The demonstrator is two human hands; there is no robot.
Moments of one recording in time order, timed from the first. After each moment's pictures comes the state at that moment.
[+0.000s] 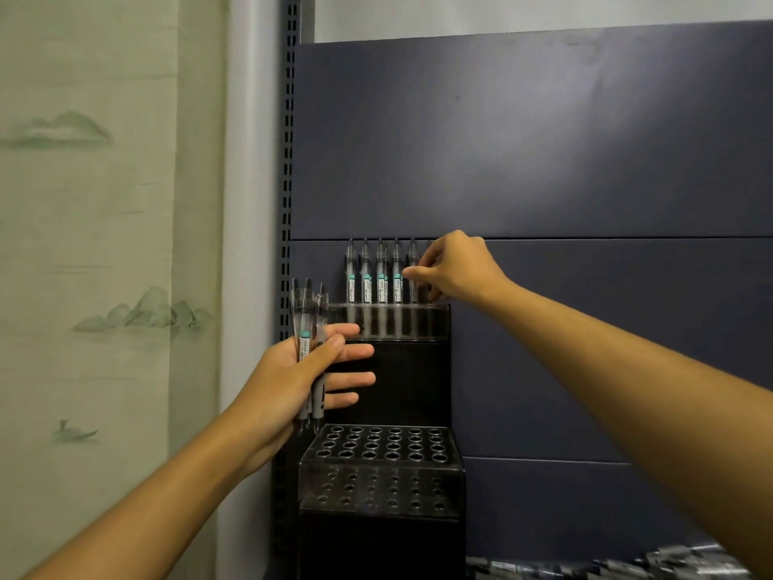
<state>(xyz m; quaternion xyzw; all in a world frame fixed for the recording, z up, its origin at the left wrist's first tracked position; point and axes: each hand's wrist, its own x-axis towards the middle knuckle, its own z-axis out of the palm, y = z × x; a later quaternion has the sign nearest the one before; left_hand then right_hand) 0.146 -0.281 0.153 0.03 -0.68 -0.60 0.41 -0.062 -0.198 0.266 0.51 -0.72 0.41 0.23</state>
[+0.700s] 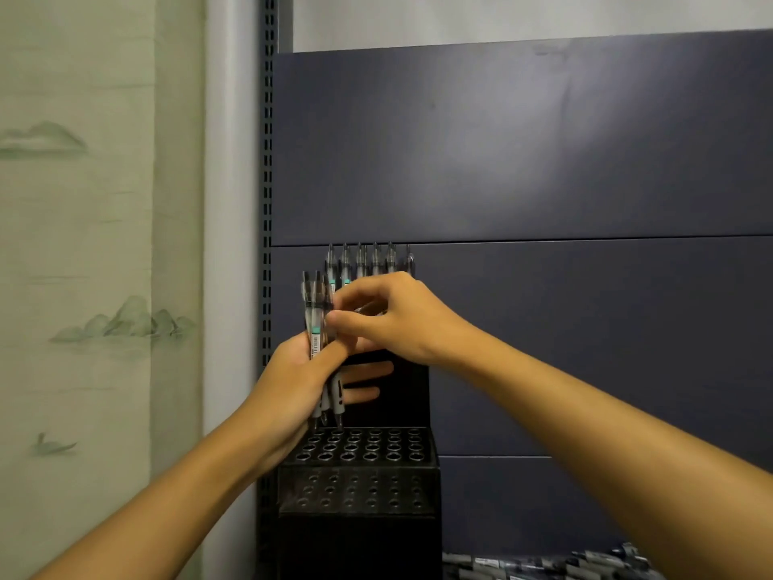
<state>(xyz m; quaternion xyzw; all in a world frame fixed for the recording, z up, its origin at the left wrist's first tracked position) 0.131 -0.249 0.162 -0.03 -0.69 -0.60 0.40 0.016 -0.159 0.222 0.67 -0.60 0.40 0.13</state>
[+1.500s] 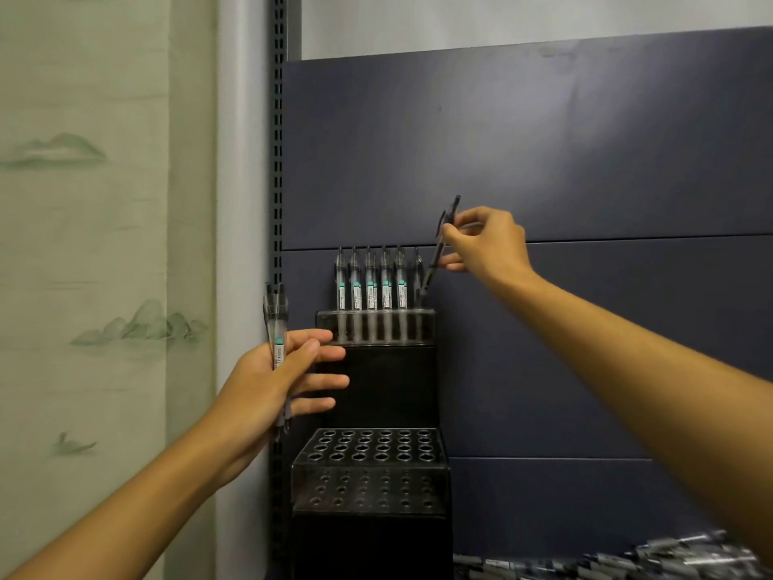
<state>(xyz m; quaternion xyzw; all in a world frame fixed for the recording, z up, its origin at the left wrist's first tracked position) 0.159 -0.273 0.157 0.06 -0.68 -0.58 0.45 -0.065 -0.155 0.278 0.45 -0.59 0.65 0.19</state>
